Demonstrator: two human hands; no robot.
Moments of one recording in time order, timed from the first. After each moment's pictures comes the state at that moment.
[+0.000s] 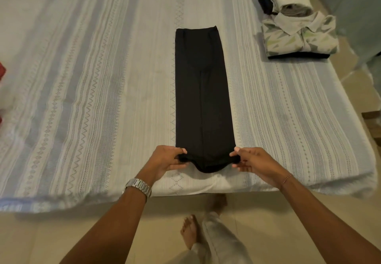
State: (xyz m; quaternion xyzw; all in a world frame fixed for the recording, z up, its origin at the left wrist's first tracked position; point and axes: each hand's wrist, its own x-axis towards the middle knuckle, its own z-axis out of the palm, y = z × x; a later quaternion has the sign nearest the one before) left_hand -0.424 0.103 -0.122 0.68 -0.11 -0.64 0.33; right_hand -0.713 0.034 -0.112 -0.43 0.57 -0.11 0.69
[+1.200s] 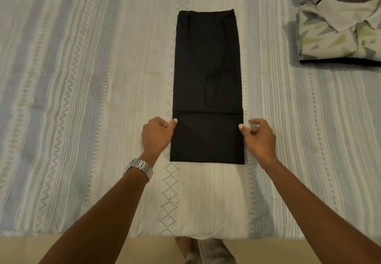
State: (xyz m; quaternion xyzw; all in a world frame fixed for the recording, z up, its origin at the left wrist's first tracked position) left_hand -0.367 -0.063 -0.202 0.88 -0.31 -0.30 0.20; right_hand -0.641 -0.139 -0.192 -0.53 0.72 -0.18 0.42
